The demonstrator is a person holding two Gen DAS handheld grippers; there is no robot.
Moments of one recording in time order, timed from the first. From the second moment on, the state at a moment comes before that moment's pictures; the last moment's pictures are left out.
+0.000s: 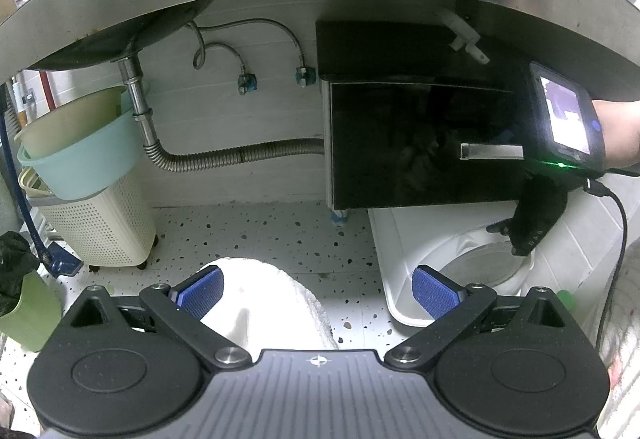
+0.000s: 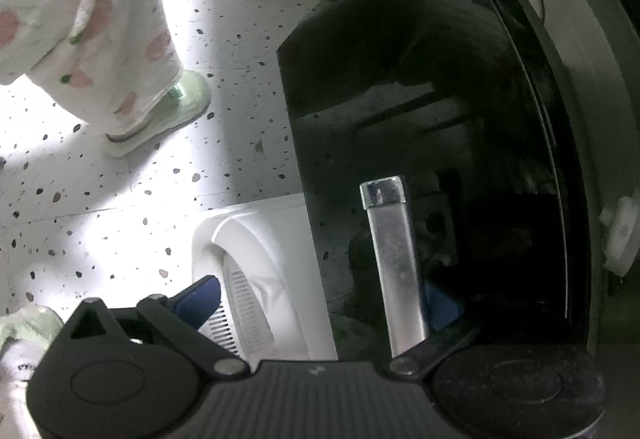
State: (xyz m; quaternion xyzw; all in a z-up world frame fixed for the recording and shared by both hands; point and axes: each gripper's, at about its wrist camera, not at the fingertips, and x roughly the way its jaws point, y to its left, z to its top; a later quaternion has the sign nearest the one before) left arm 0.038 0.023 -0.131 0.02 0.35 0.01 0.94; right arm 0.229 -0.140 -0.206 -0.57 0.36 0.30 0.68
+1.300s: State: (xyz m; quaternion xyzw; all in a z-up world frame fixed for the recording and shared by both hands) left arm 0.039 0.024 -0.132 0.01 0.35 0.01 0.94; right arm 0.144 -0.168 -0.159 -0.36 0.35 0.31 0.81
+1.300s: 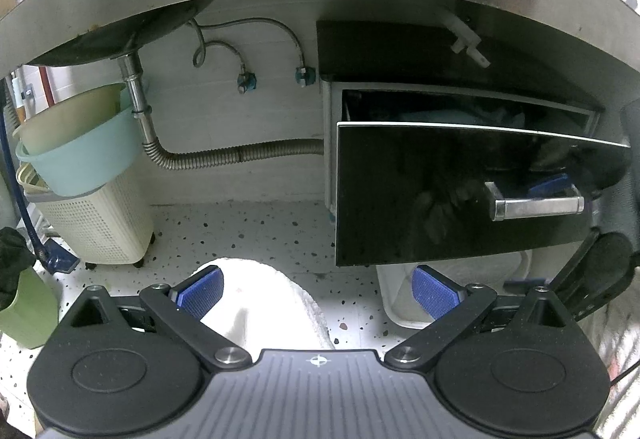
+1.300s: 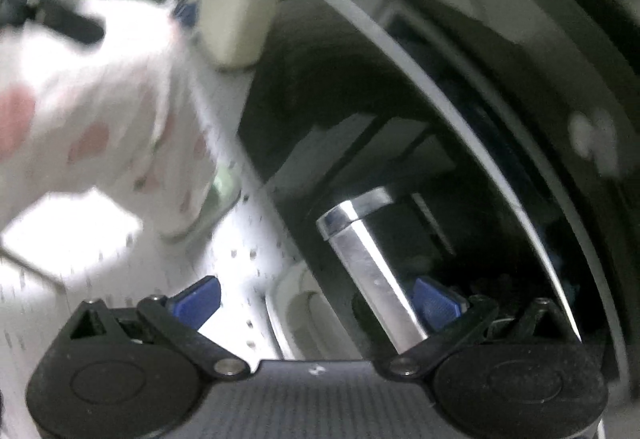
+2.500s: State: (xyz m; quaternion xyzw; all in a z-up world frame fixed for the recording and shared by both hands) left arm 0.039 0.026 -0.132 0.00 0.35 0.01 0.94; right arm 0.185 -0.203 -0.147 -0.01 0.37 0.03 0.93
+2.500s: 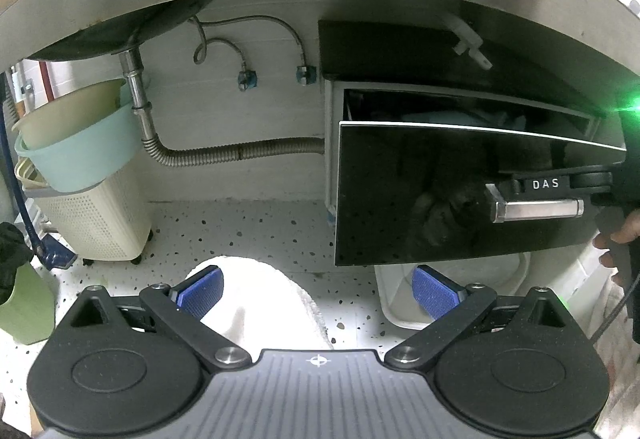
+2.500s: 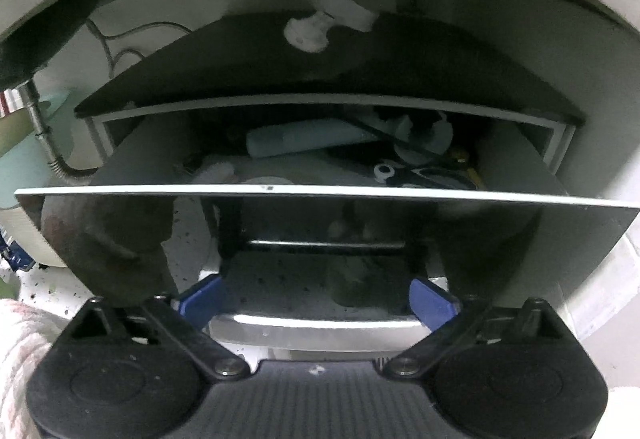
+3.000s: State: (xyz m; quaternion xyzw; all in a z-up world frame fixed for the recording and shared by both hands) left arm 0.040 0.028 -0.132 0.00 0.35 0.01 0.94; right arm 0.185 -0.200 -0.157 -0.01 0.37 0.01 0.93
